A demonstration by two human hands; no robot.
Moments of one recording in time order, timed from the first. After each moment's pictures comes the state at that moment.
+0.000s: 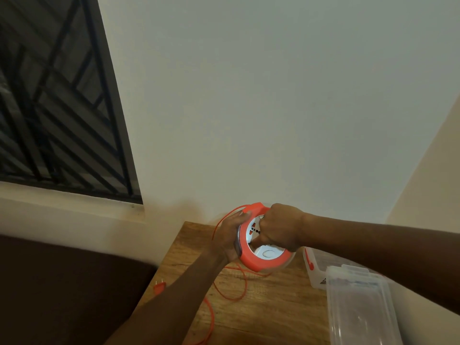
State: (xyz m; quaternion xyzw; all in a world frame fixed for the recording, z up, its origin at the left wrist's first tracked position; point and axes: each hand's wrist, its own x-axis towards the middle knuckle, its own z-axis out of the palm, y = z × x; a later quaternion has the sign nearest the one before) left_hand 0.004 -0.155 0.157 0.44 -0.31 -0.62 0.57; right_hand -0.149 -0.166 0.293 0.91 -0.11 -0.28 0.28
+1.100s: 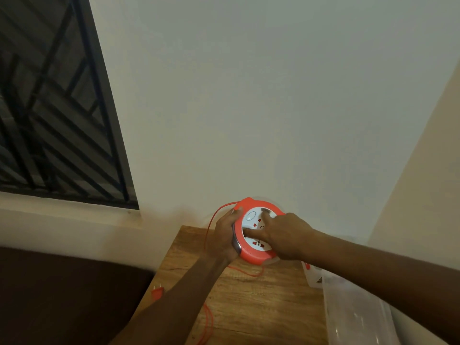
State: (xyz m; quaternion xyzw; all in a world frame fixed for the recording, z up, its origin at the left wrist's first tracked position) left_hand -0.004 -0.149 0.172 0.42 -0.27 -0.60 0.63; right_hand -0.170 -0.146 0.271 0.93 -0.28 -0.15 0.21
